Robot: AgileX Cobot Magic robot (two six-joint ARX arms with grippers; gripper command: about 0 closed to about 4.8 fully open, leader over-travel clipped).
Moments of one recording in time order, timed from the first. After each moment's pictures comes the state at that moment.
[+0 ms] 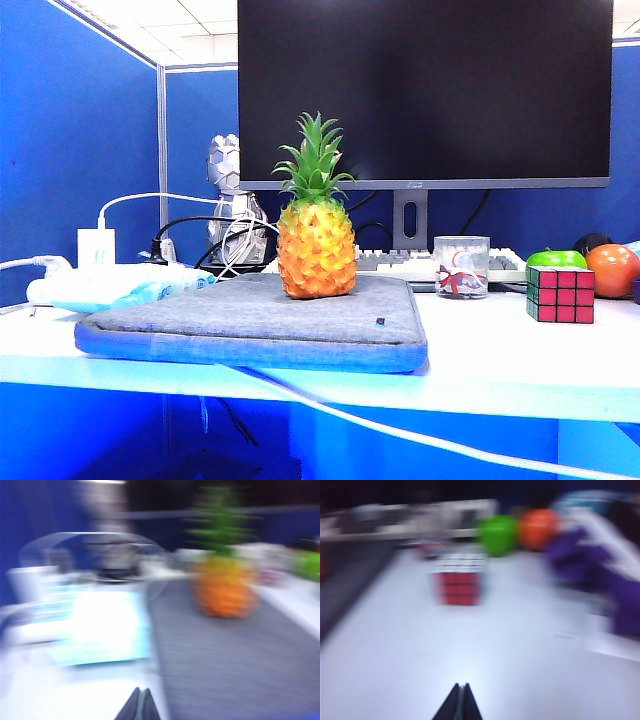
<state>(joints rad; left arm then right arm) -0.33 0.11 0.01 0.12 -0.05 0.07 0.19 0.00 0.02 -0.17 0.26 0.13</state>
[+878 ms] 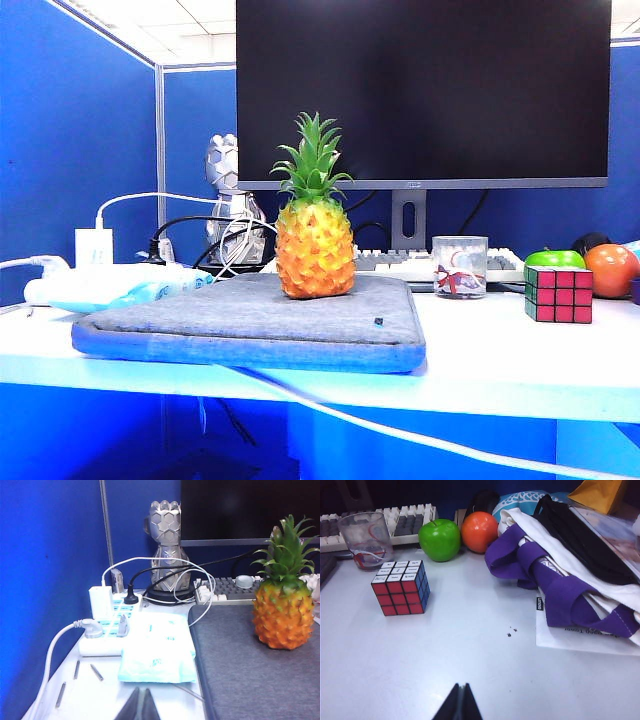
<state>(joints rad) -0.18 0.01 0.01 0.12 -0.04 0.07 0.05 0.00 0.01 -0.15 0.27 0.13</state>
